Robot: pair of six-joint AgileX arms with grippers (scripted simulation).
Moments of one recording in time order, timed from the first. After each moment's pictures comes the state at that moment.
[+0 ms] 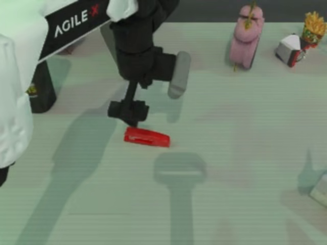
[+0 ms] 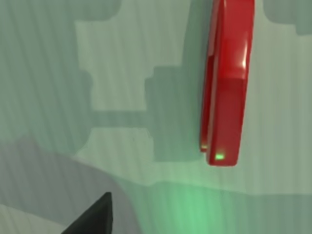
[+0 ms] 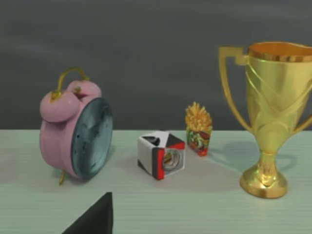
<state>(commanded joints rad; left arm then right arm) -0.55 2.27 2.05 -1.34 0.00 1.22 0.00 0.00 0.00 0.00 0.00 0.00</state>
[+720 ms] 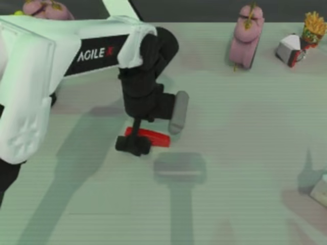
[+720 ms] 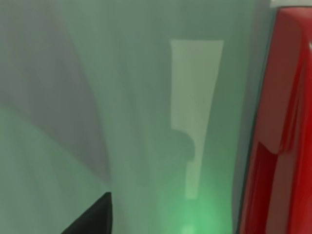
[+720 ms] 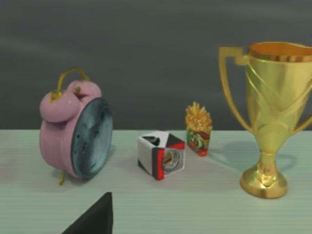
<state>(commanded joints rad) -0.55 2.35 1.78 -0.99 0.00 1.23 0.00 0.00 0.00 0.00 0.00 0.00</state>
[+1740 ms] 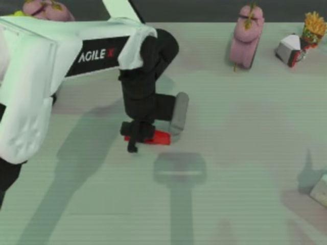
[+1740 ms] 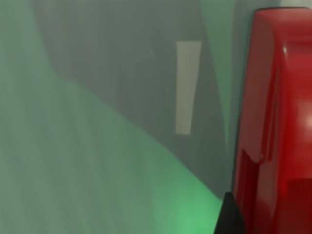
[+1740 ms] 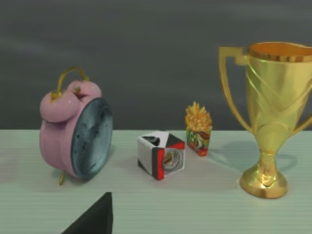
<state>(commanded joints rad) -0.55 2.35 1.78 -0.99 0.00 1.23 0.00 0.00 0.00 0.00 0.00 0.00</state>
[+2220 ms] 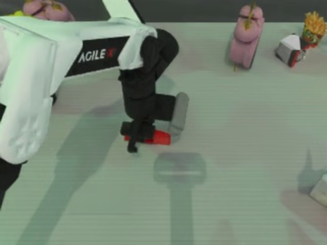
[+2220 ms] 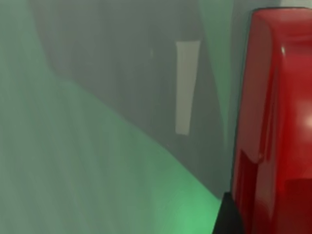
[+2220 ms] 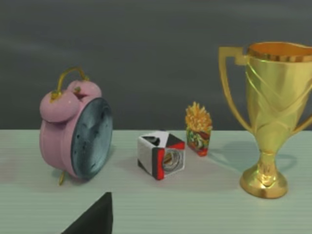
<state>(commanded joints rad) -0.55 2.35 1.78 -0.99 0.00 1.23 0.00 0.00 0.00 0.00 0.00 0.00</state>
